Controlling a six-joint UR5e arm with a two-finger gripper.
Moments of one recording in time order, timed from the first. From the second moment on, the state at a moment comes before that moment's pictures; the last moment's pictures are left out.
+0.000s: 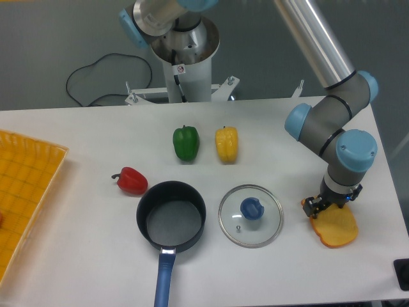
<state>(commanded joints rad) 2.79 -2.29 -1.44 -0.90 1.56 0.36</state>
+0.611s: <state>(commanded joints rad) 2.79 -2.28 -1.43 -0.90 1.56 0.36</state>
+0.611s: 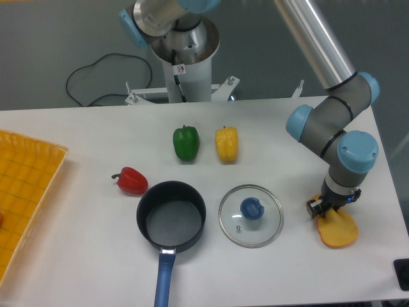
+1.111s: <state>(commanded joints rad) 2.78 -2.12 -1.42 -1.07 1.57 0.37</state>
